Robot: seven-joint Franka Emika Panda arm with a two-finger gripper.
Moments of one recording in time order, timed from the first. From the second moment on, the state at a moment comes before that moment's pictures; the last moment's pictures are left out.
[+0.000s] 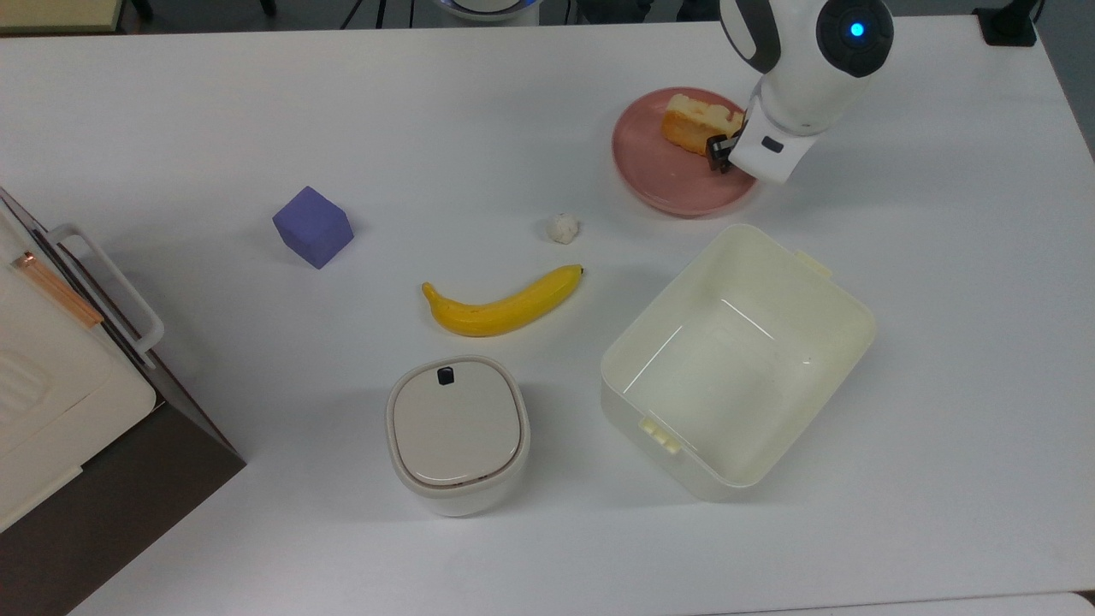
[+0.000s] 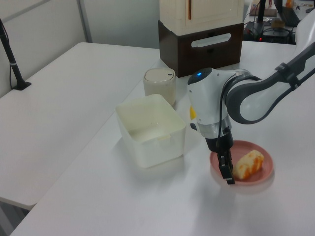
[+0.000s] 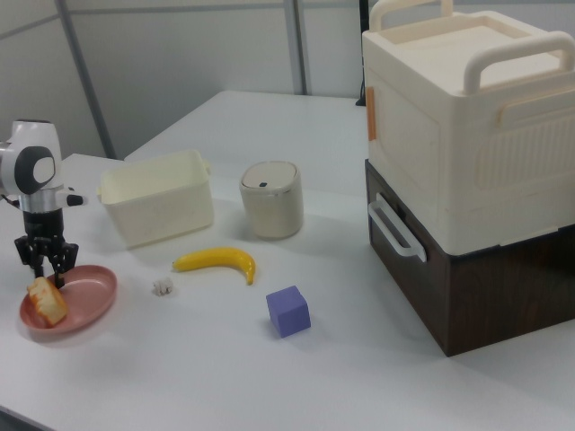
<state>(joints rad) 0.68 0.43 -0.11 -1.75 0.22 1.92 0.20</state>
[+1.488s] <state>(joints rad) 0.50 0.34 -0.12 -1.74 0.16 1.78 0.10</state>
